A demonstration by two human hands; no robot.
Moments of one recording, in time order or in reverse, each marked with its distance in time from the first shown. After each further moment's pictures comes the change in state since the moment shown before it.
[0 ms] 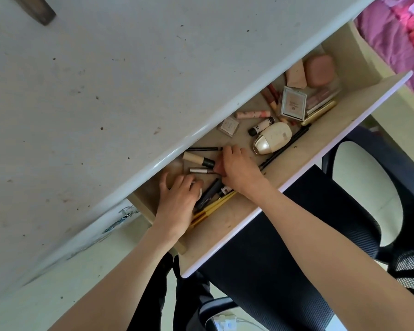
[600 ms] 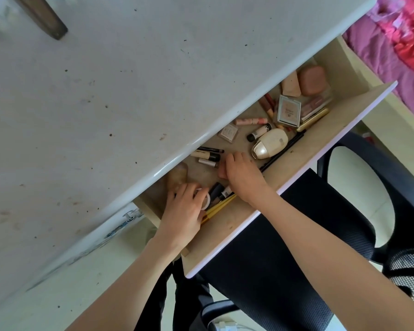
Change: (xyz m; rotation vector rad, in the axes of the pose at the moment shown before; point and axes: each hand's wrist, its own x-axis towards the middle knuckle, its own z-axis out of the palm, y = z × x) left_hand -0.013 0.006 -0.013 -0.137 -0.010 0.044; right_hand -0.016 0.000 -0.007 -0.106 0.098 -0.058
